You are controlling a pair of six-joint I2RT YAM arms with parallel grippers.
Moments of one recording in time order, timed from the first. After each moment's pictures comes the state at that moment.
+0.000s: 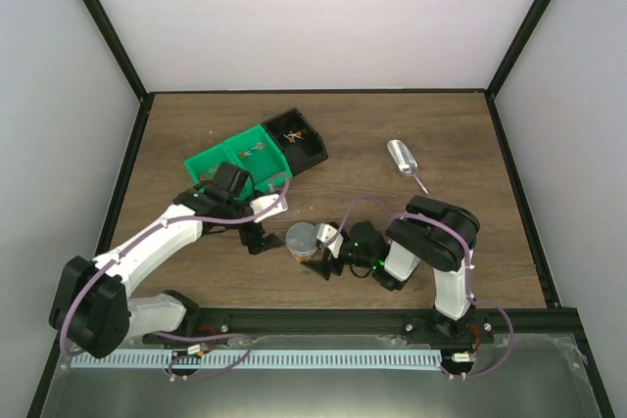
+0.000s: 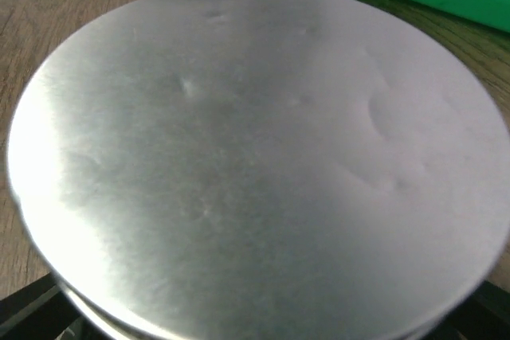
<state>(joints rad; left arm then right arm) -0.50 1.23 0.80 -0.64 0.50 0.64 0.87 1.92 0.31 1.20 -0.33 -0.20</state>
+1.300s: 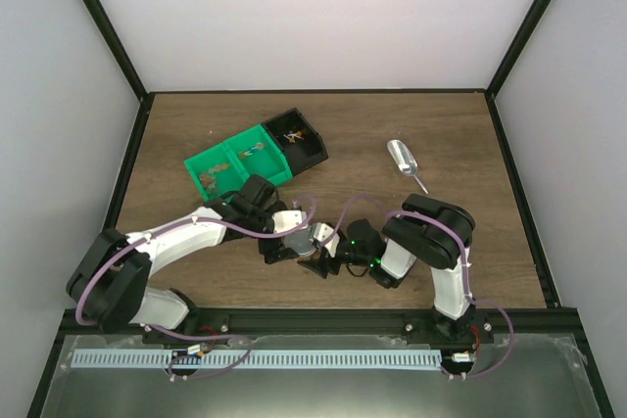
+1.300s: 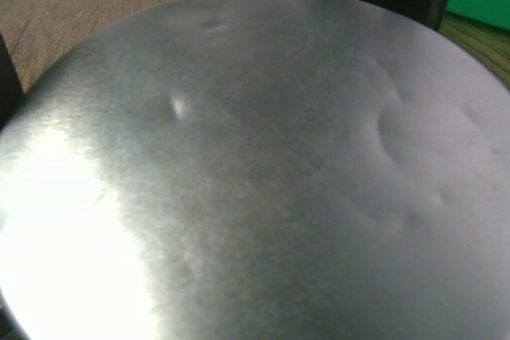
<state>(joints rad) -0.66 1.39 0.73 -0.40 0.43 0.65 0.87 1.95 0.35 1.19 -0.37 -0.19</state>
